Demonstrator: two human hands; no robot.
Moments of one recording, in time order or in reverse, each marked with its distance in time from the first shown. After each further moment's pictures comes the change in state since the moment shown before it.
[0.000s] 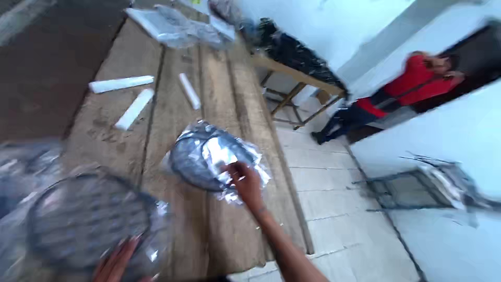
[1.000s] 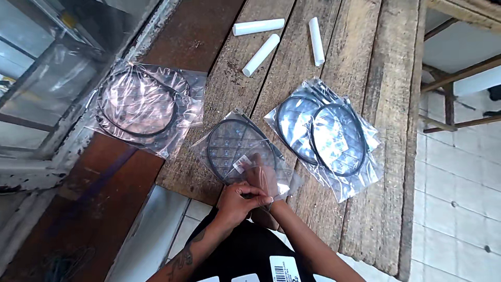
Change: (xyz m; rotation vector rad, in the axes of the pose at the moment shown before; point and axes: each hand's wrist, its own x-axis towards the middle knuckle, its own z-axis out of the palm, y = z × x) left_hand 0.025 0.059 0.005 -0.912 0.002 -0.588; right_hand -0.090 -0.070 0.164 -0.227 -0.667 0.144
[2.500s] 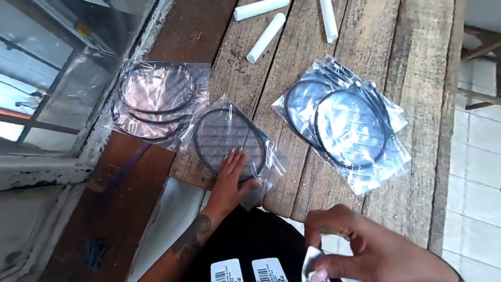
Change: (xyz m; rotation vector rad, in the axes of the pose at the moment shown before) left_hand 0.007 -0.039 -0.039 0.919 0.180 0.507; right_hand -0.116 0.035 -0.135 0.656 -0.591 -0.746
